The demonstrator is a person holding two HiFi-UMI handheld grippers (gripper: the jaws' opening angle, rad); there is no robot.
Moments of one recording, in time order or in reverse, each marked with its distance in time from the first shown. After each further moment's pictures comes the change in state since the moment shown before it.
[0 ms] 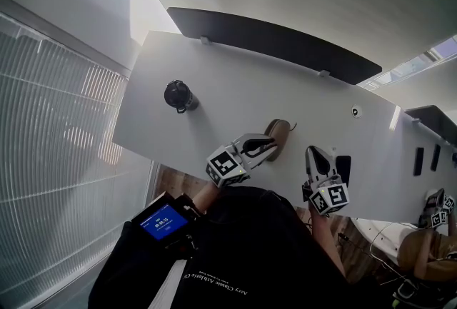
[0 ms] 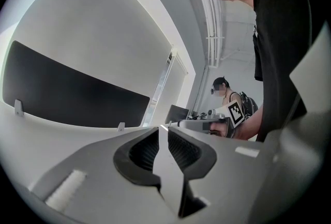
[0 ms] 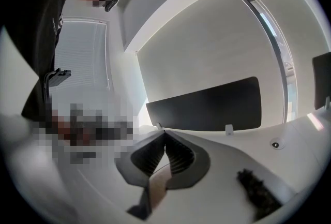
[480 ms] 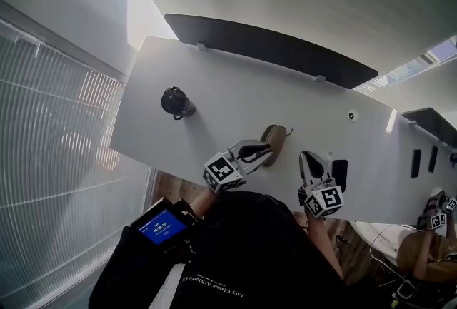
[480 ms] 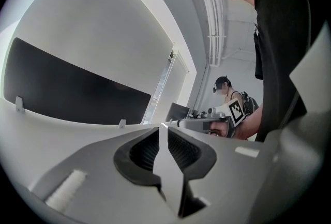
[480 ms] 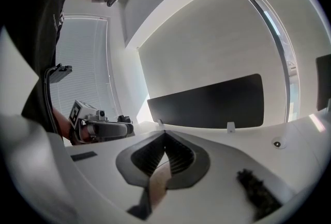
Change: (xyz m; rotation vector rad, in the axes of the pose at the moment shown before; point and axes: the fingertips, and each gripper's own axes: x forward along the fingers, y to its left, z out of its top) left arm -0.001 0.004 -0.012 -0.014 0.020 0.003; right arm 0.007 0.004 -0.012 -0.013 0.038 0.016
